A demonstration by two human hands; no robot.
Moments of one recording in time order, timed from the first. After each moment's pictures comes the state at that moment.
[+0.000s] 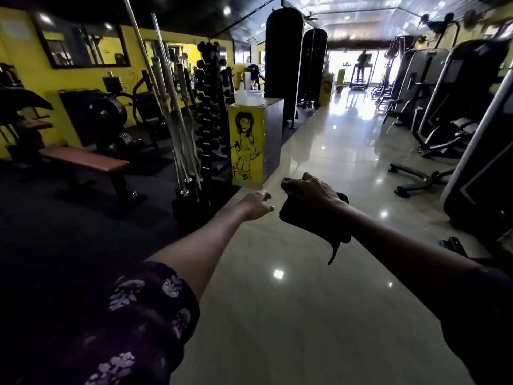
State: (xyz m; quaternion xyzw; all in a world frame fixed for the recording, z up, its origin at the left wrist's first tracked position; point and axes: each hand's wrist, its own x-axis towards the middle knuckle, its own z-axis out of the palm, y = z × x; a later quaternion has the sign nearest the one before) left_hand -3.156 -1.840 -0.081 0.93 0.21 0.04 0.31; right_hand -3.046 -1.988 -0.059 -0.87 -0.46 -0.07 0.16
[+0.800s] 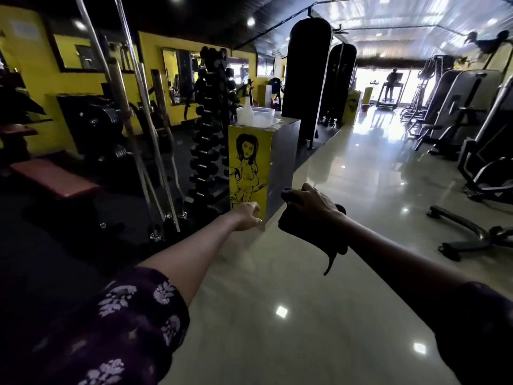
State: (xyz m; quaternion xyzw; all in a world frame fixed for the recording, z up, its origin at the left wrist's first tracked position) left_hand -2.665 -1.534 -0.110 0.94 0.25 0.02 0.24; right_hand -2.522 -1.691 -0.083 -0.83 -0.53 -0.07 0.16
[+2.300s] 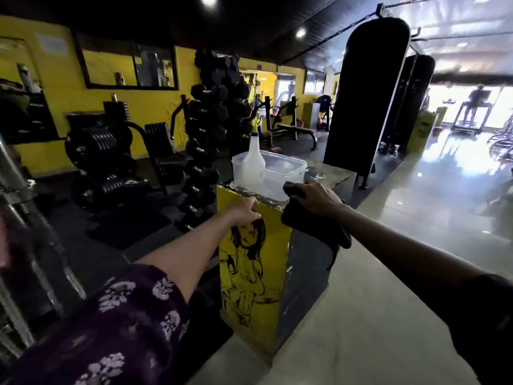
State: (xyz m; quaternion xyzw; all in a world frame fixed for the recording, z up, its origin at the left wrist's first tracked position) left_hand -1.930 -0.894 -0.063 0.91 0.35 0.09 0.22; right_hand -1.744 -1.011 -0.035 -0.77 -0.61 -0.07 0.17
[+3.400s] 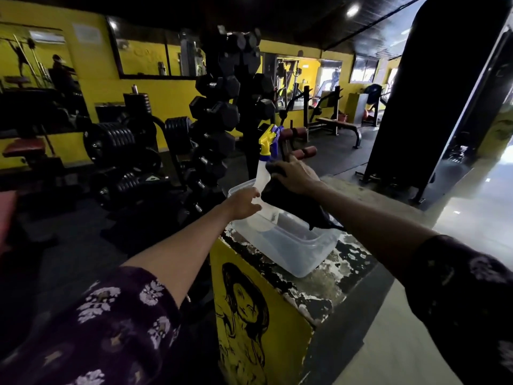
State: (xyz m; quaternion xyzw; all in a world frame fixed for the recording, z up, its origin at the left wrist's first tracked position) left_hand -1.728 -0.567 -0.059 0.89 0.40 0.14 0.18; right_hand -1.558 -0.628 0.002 -0.73 -0.67 -0.06 0.13
